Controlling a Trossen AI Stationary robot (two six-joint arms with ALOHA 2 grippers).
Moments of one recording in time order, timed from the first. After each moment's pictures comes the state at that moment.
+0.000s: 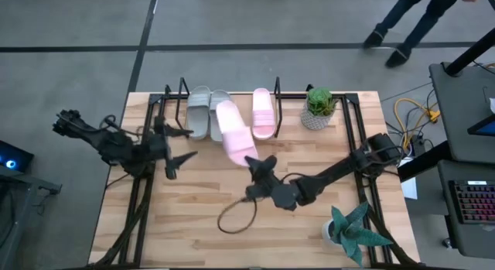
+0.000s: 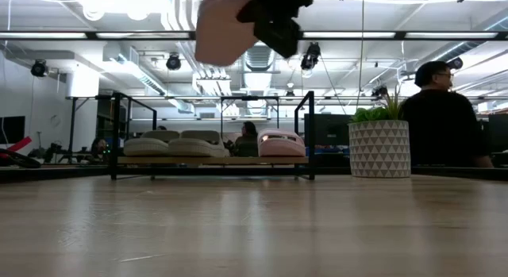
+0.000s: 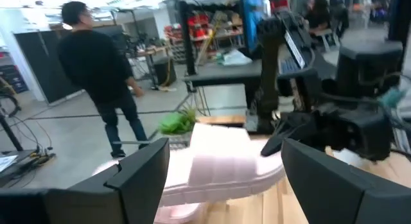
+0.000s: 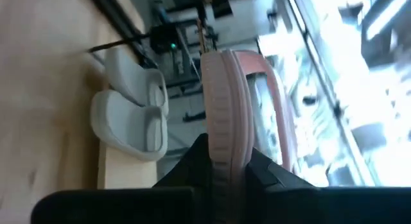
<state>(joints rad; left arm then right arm) -0.47 0.65 0.77 -0.12 -0.74 0.12 0.40 1.89 1.20 0.57 1.21 -1.19</state>
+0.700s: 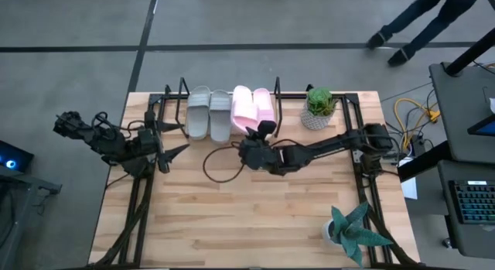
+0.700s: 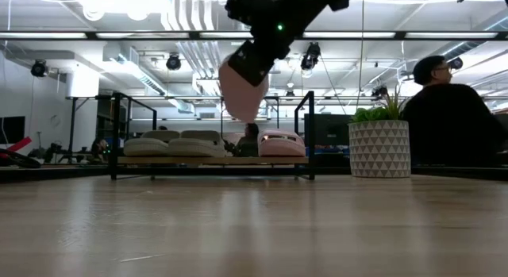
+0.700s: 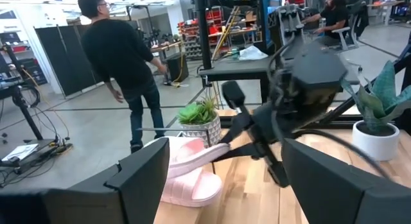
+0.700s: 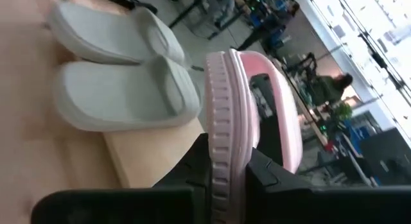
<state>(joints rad) -0.47 0.56 0.73 -0.23 -0.80 0.11 0.13 1.89 1.35 -0.03 1.06 -0.35</state>
